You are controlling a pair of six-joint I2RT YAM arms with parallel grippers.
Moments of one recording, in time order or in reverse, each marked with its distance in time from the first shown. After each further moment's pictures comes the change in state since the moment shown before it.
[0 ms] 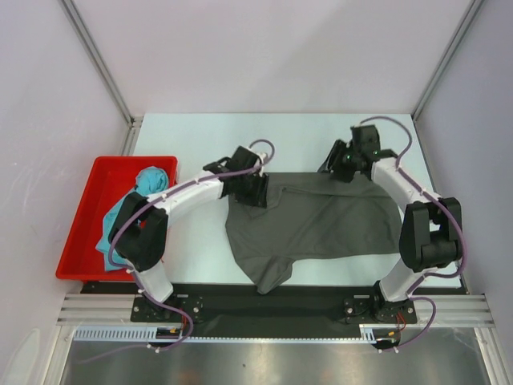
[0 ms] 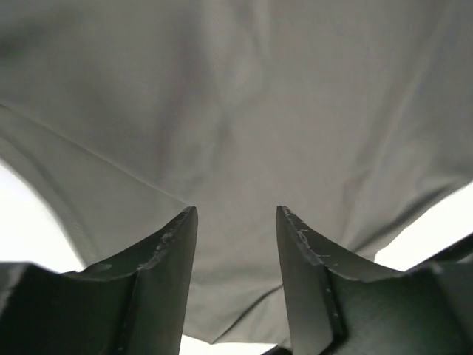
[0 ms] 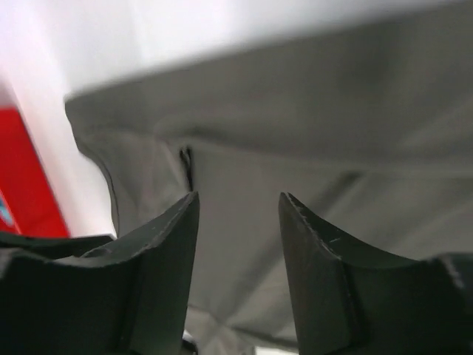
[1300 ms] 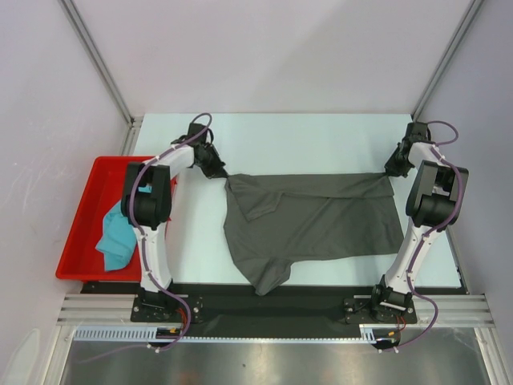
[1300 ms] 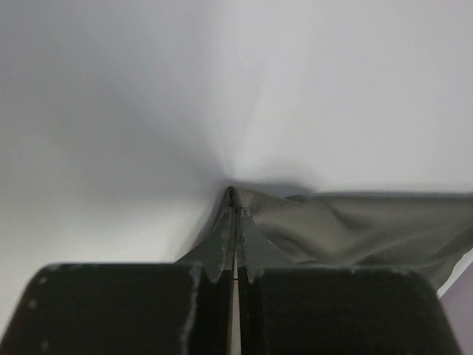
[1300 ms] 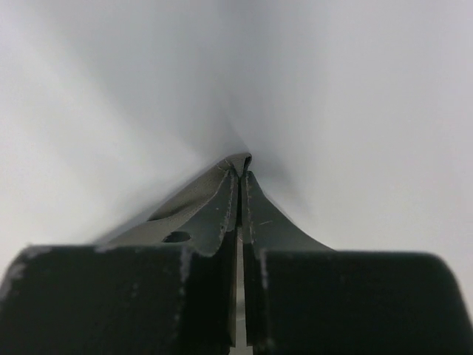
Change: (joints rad) left arm 0.414 0.392 0.266 0.050 0.122 -0.325; right arm -0.420 0.462 0.283 -0.039 0.203 -0.209
